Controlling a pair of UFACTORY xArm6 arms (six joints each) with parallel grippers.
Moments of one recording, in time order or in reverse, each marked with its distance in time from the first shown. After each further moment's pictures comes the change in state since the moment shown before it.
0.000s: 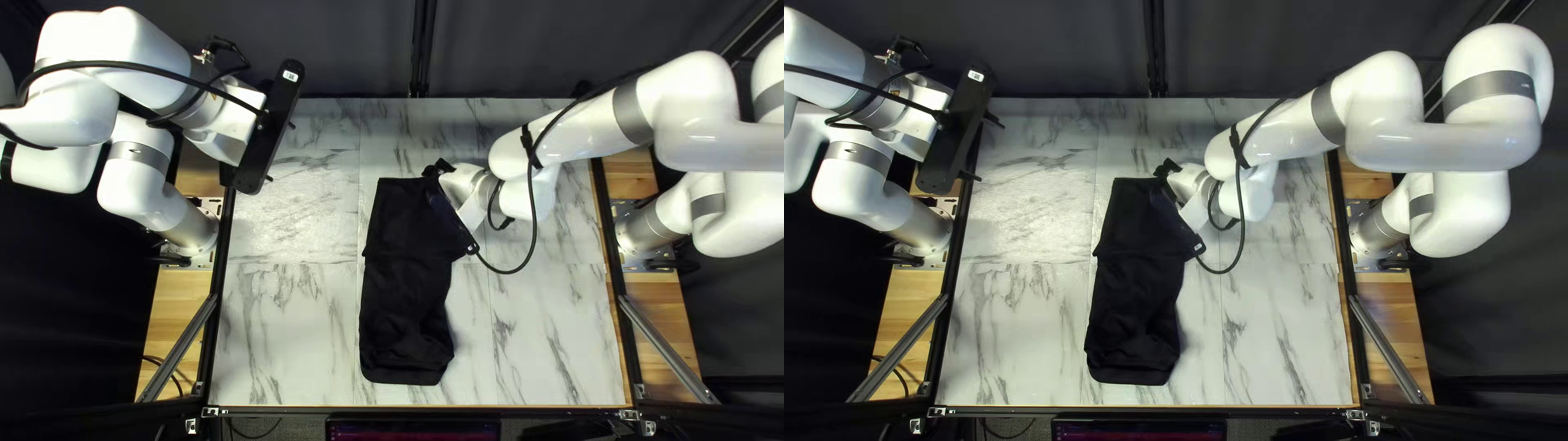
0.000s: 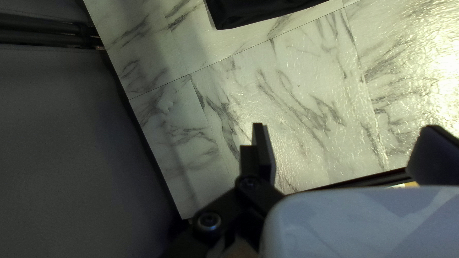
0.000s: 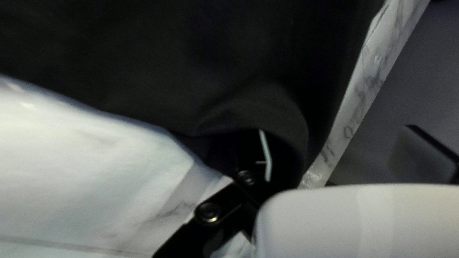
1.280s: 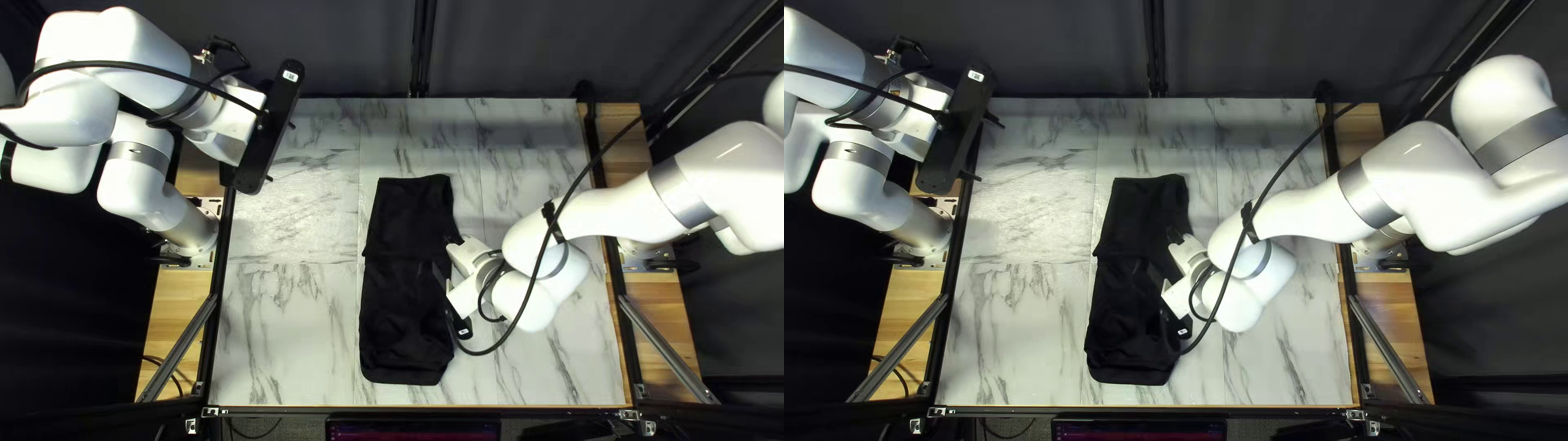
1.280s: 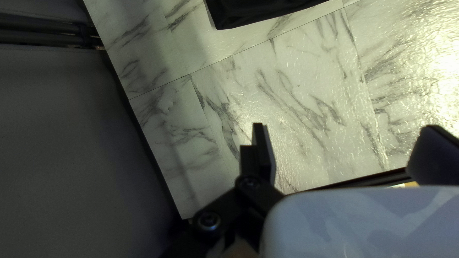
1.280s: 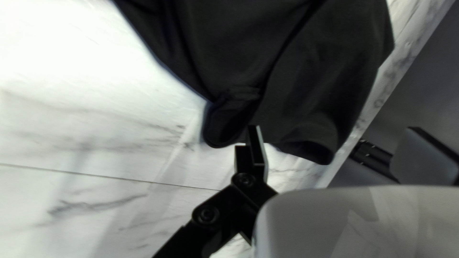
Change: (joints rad) left arm 0.000 0.000 0.000 0.000 0.000 0.000; right arm 0.417 0.171 -0.273 0.644 0.395 -0.005
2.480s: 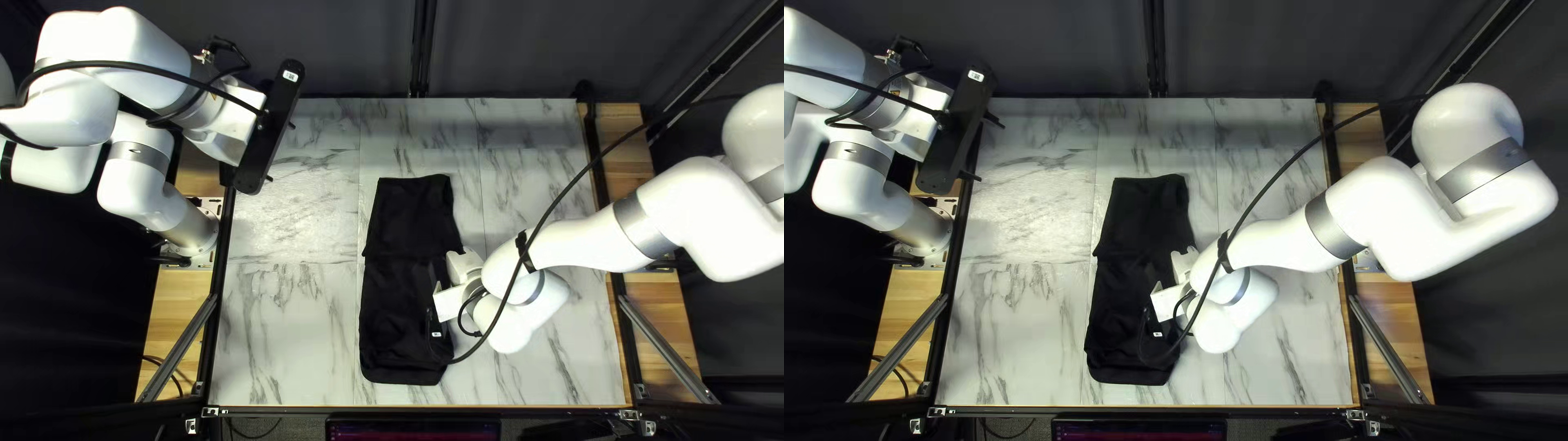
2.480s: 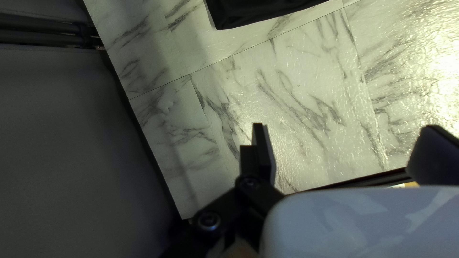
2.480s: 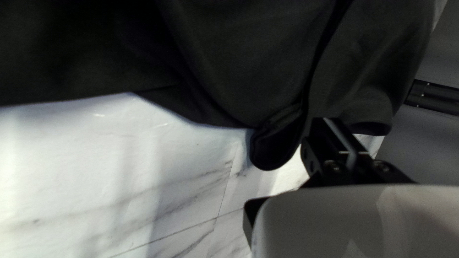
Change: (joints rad) left arm 0.000 0.000 0.000 0.000 0.000 0.000; right arm 0.030 0.010 0.020 0.004 0.069 0.280
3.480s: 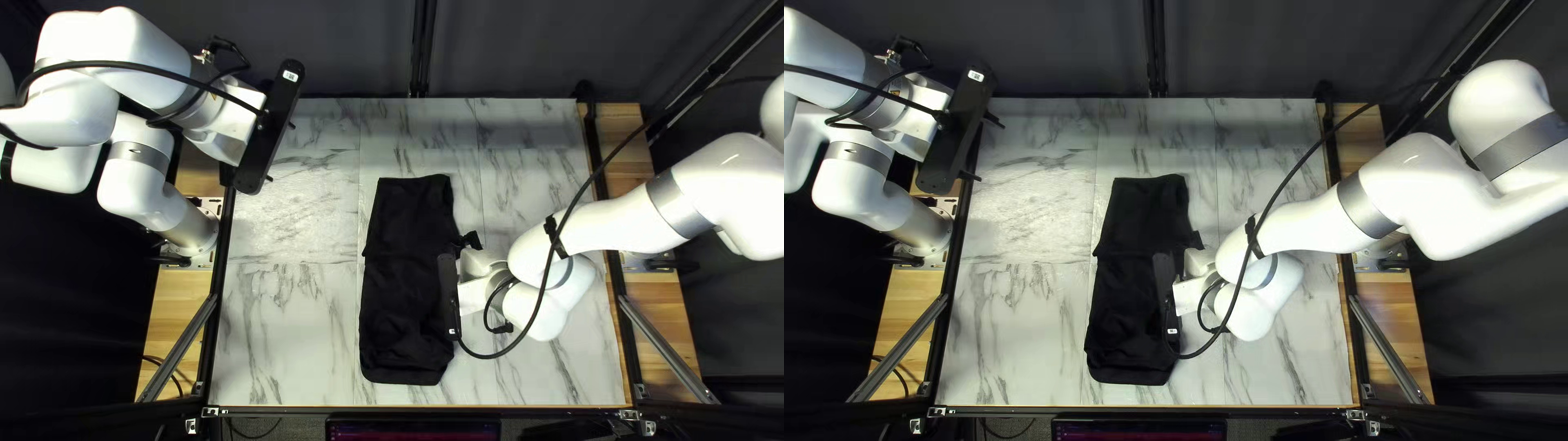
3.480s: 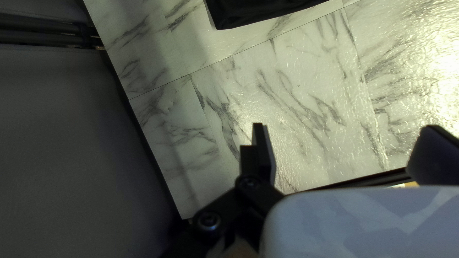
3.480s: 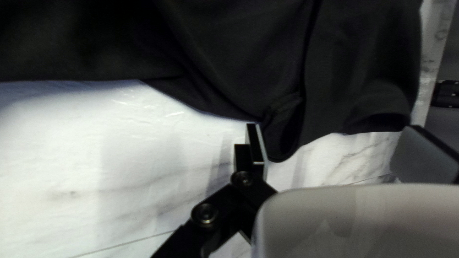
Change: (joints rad) left arm 0.000 0.000 0.000 0.000 0.000 0.000; right arm -0.043 -0.039 0.101 -0.102 -0.190 0.203
